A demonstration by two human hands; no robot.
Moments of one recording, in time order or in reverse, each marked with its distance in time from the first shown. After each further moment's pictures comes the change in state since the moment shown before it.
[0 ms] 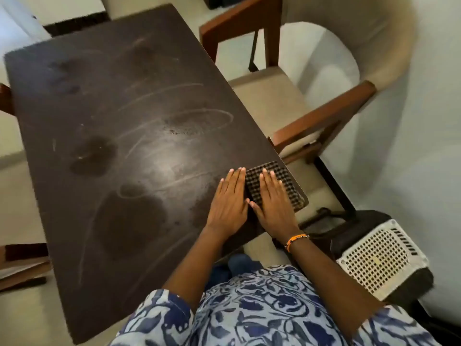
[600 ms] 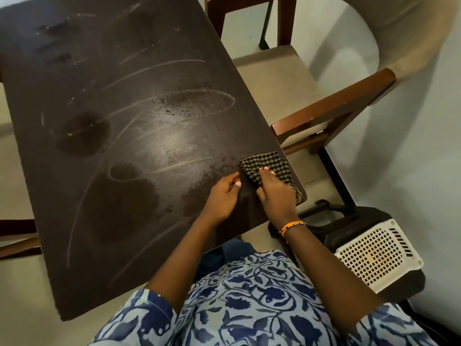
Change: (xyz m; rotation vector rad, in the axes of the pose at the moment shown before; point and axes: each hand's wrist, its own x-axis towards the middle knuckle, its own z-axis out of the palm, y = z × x) left_hand 0.014 0.004 0.002 -0.729 -0.097 -0.460; right_hand 0.021 0.009 -0.018 0.030 -0.097 0.130
